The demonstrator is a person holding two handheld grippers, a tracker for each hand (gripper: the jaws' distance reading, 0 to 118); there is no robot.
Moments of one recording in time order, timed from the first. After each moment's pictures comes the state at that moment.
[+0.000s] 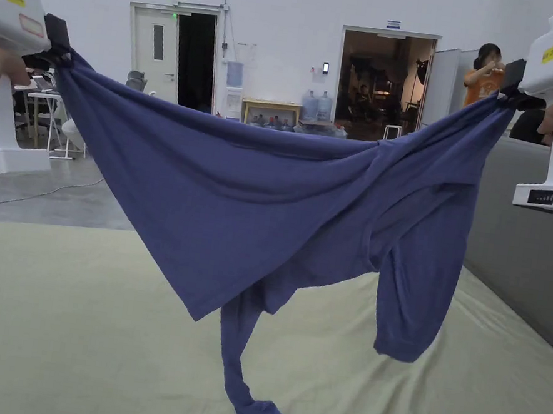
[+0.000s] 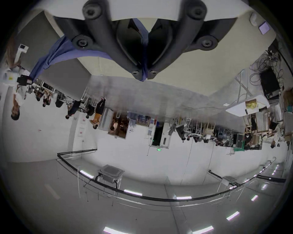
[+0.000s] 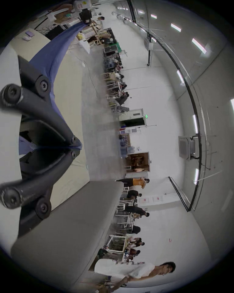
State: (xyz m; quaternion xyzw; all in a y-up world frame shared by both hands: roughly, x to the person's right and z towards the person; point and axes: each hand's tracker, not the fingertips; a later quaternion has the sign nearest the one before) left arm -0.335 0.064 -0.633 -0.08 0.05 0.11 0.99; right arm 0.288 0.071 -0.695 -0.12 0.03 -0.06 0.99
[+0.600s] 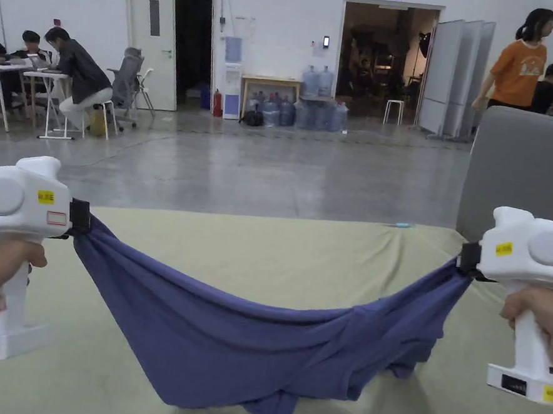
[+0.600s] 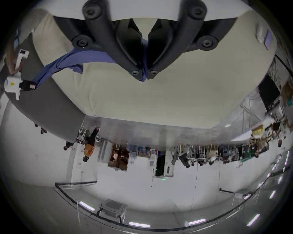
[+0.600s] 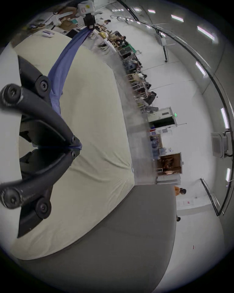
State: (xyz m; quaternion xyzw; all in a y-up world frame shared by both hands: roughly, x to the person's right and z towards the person) left arm -0.331 -0.168 -0.639 -0.23 0.03 0.10 0.97; right arm 0.297 -0.194 -0.678 -0.26 0.06 -0.08 0.96
